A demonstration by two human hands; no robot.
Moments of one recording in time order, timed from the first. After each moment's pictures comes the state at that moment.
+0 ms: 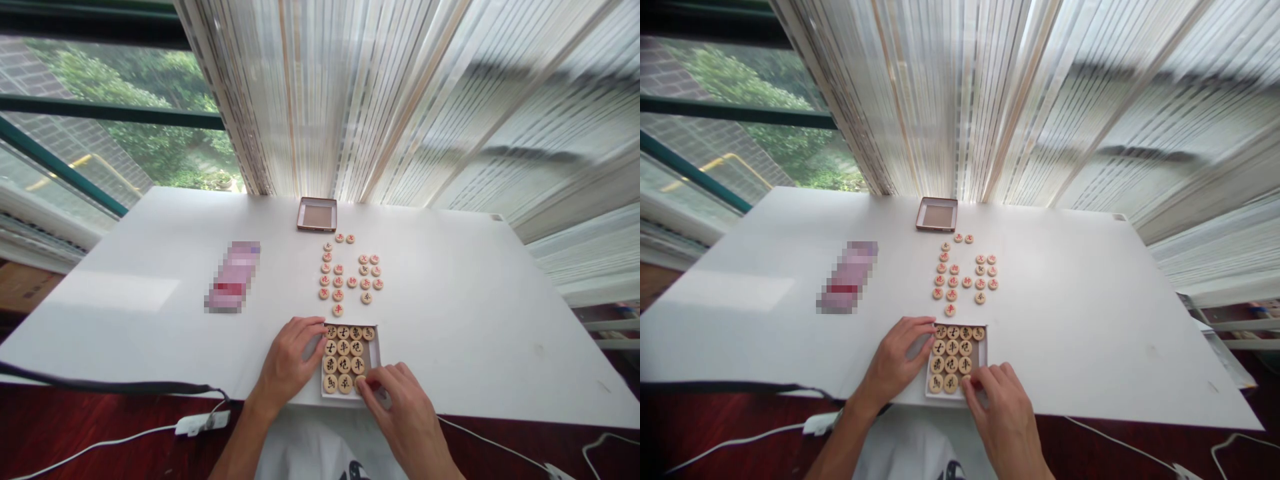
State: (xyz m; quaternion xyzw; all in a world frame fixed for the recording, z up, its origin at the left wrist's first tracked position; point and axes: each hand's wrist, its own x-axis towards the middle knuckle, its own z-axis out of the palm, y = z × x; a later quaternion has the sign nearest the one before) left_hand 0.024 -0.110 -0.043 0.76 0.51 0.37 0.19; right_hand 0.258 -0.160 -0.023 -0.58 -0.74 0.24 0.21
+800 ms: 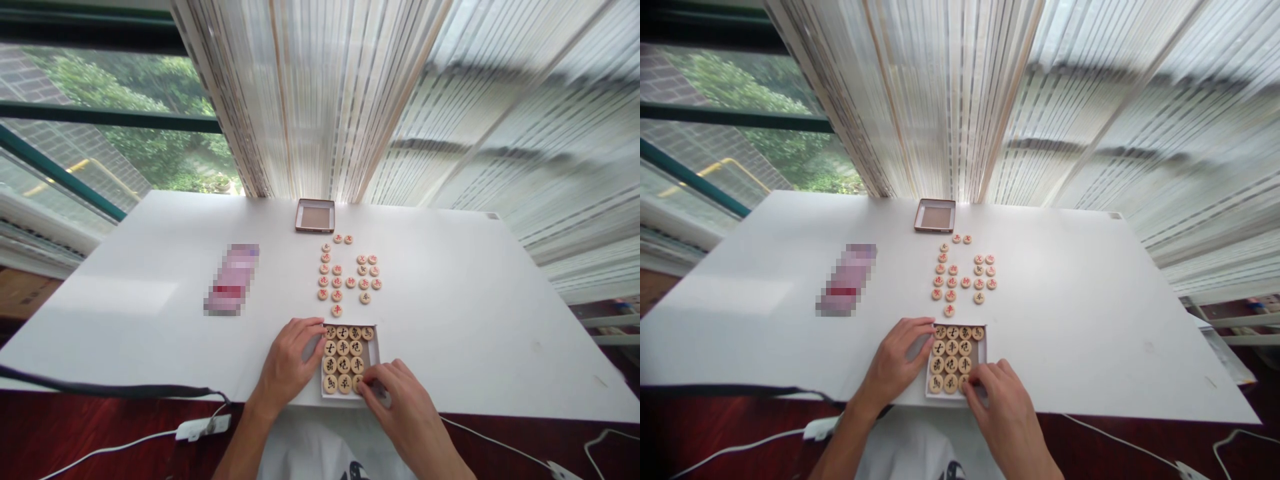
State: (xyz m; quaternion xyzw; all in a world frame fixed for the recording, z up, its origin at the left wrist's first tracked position) left_hand 0.025 -0.110 -0.044 0.75 0.51 0.37 0.19; right_hand 0.263 -0.153 -0.018 -0.57 -0.76 0.27 0.15
